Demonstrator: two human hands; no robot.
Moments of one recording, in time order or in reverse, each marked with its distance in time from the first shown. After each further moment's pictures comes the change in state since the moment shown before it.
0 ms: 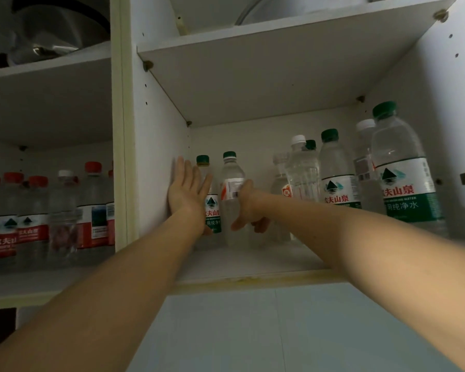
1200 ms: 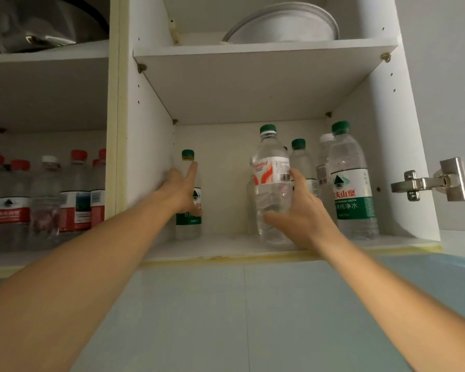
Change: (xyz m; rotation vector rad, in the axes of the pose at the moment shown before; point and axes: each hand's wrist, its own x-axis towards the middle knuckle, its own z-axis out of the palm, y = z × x) left_hand -0.002 -0.011 -0.010 -1.102 -0.113 0.051; right_hand -0.172 0.070 -0.029 0.200 0.527 -0.179
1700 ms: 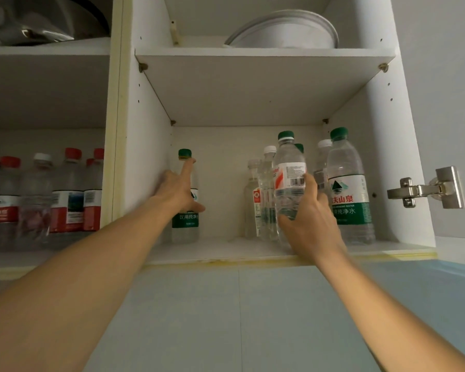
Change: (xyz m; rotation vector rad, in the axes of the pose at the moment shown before) left_hand 0.006 -0.001 0.005 -0.237 0.099 0.001; right_hand -0.002 0.015 0.009 -0.219 0.231 0.062
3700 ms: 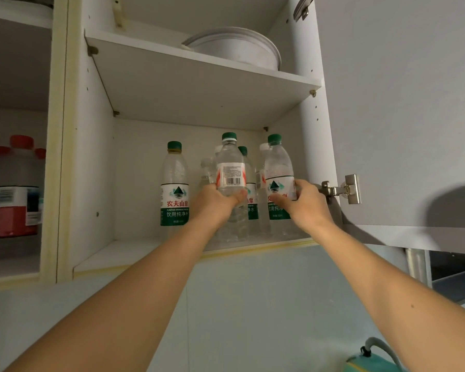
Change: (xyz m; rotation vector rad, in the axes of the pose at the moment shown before) left_hand -0.095 0.129 0.027 -0.862 -0.173 0.124; right_hand 0.020 0.035 -0.074 0.037 0.093 0.150
